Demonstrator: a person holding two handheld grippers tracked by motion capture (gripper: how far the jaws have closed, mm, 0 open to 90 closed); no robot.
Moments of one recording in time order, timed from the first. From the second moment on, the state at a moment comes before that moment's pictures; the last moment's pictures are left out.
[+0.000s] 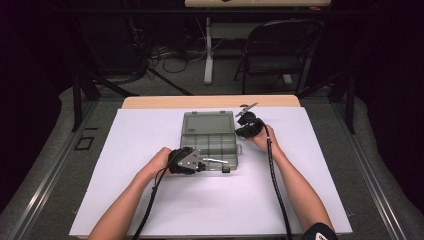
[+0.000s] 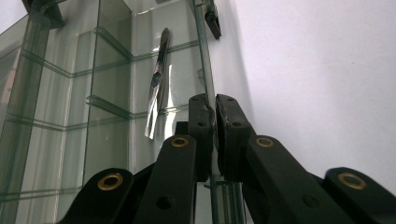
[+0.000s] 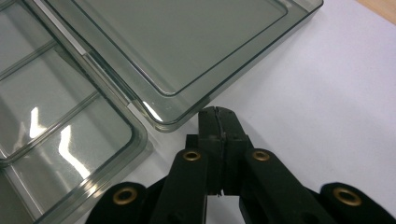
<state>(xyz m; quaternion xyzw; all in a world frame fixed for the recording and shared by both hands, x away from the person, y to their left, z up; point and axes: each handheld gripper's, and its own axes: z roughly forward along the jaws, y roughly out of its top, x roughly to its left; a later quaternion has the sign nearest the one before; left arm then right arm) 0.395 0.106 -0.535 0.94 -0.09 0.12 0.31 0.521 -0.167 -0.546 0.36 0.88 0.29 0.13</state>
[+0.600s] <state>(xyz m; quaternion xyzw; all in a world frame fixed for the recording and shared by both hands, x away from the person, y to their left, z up) 0.406 0.101 -0.530 0.95 -0.14 0.09 0.28 0.528 -0.163 -0.547 0.36 0.87 0.30 0.14</state>
